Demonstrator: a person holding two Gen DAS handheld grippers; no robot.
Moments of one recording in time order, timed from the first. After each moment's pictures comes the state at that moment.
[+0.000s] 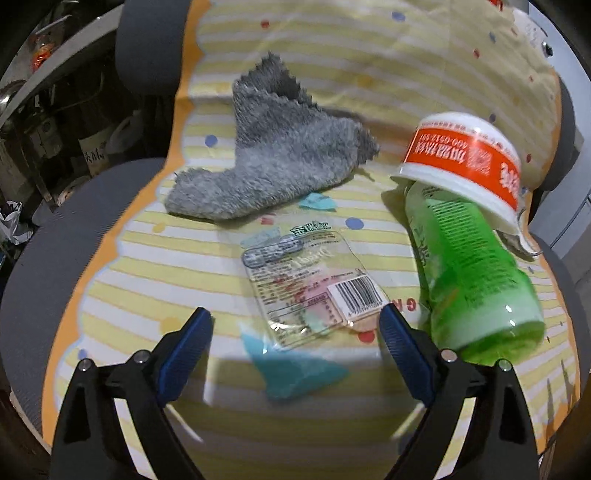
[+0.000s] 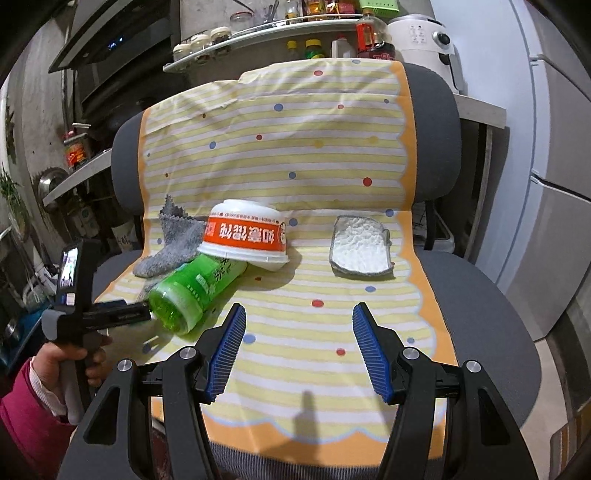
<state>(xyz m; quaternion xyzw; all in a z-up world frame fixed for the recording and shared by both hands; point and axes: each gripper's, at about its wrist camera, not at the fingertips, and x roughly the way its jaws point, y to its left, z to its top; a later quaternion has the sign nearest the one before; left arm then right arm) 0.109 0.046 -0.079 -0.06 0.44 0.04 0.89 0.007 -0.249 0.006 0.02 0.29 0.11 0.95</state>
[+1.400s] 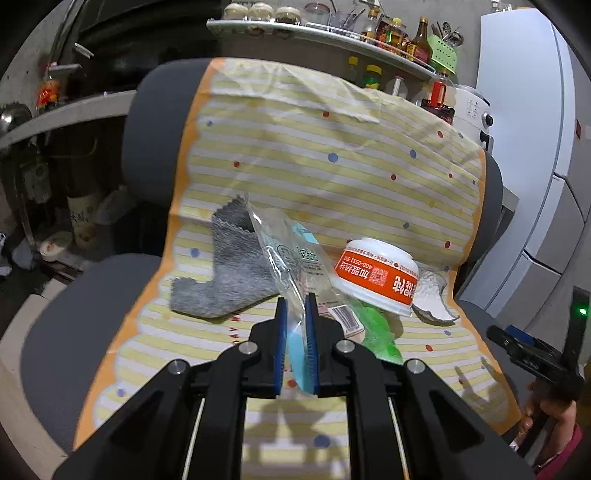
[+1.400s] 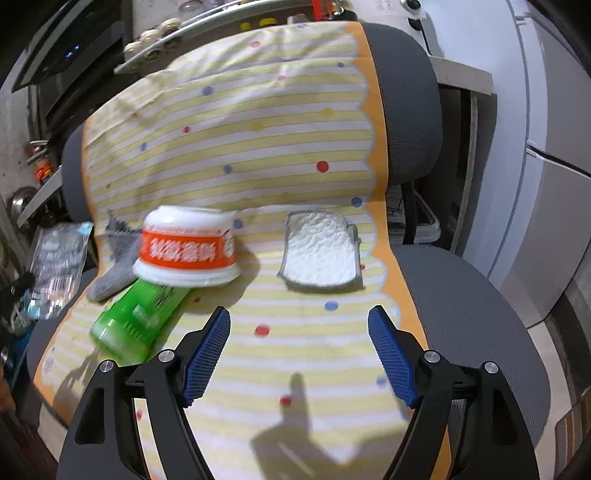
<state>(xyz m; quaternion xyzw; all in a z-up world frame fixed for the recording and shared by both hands) 0.056 0.040 0.022 -0.10 0.28 -0.02 0.95 0.086 -0.287 -0.018 0.05 0.32 0.07 0.94</state>
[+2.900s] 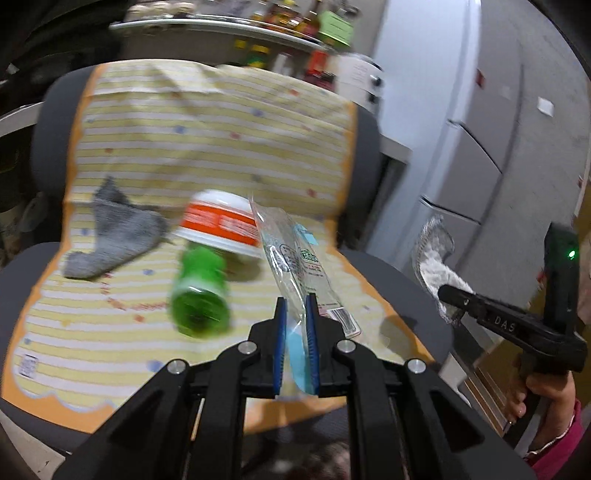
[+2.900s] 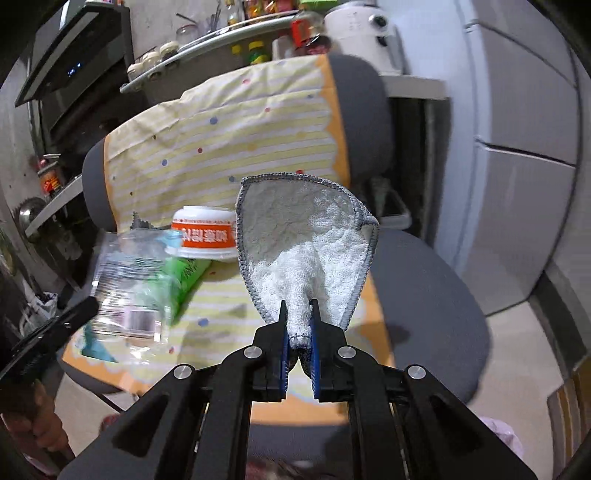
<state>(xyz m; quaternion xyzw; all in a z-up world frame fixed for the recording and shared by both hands) -0.028 -0.085 0.020 -0.07 0.29 -0.20 0.93 -0.037 -0.323 0.020 0.07 0.31 0.05 0.95</state>
